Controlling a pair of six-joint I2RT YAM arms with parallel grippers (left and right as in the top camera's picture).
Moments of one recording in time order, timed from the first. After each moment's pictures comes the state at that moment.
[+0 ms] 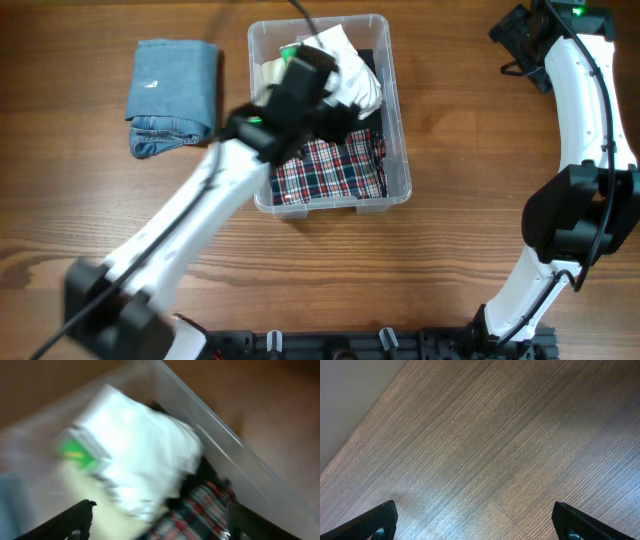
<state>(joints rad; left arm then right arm) -0.55 1.59 1.42 -0.54 -0.05 0.03 -0.11 2.05 1.97 -0.99 0.22 0.71</state>
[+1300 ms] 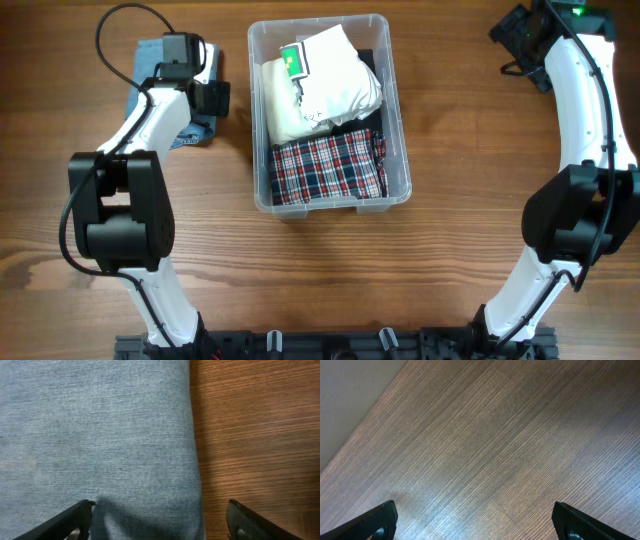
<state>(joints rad) -0.02 2.05 1.42 -0.40 -0.13 0.12 -0.11 2.05 1.97 -0.99 0.22 0.71</state>
